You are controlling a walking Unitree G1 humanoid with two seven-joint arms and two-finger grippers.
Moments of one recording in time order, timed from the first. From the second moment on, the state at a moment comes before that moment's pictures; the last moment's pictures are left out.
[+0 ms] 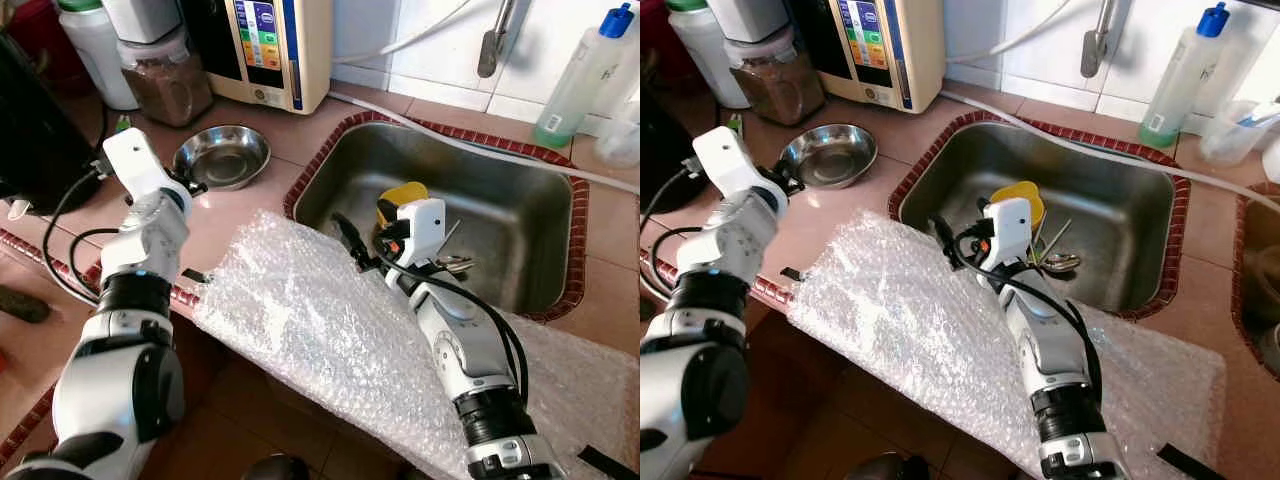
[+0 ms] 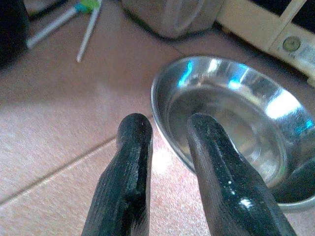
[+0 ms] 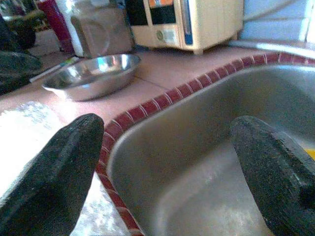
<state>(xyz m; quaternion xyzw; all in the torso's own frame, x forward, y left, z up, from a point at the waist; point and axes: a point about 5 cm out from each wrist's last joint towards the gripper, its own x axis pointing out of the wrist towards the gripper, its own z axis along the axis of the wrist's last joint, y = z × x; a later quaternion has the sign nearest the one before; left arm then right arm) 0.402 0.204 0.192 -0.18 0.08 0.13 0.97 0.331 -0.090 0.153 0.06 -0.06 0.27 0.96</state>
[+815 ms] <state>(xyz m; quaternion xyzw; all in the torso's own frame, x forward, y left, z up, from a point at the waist) 0.410 0.200 0.185 -0.24 0.12 0.16 0.95 0.319 -0.093 0.149 0.07 -0.05 0.26 0.96</state>
